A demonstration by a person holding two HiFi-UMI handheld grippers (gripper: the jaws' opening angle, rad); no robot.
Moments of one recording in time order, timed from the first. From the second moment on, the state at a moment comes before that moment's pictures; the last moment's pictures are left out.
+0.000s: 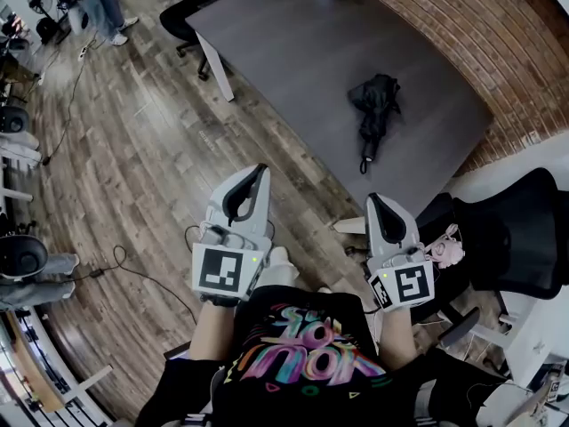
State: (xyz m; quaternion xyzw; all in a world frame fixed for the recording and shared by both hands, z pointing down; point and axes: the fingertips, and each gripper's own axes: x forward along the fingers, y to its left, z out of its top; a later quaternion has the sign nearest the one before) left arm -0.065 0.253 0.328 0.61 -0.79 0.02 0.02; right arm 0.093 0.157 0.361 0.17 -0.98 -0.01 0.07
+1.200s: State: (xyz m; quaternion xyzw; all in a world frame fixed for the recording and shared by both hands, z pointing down) left arm -0.164 0.082 0.359 0.66 -0.75 0.02 0.04; right arm 0.014 0.001 0.404 0.23 -0.97 0.02 0.10
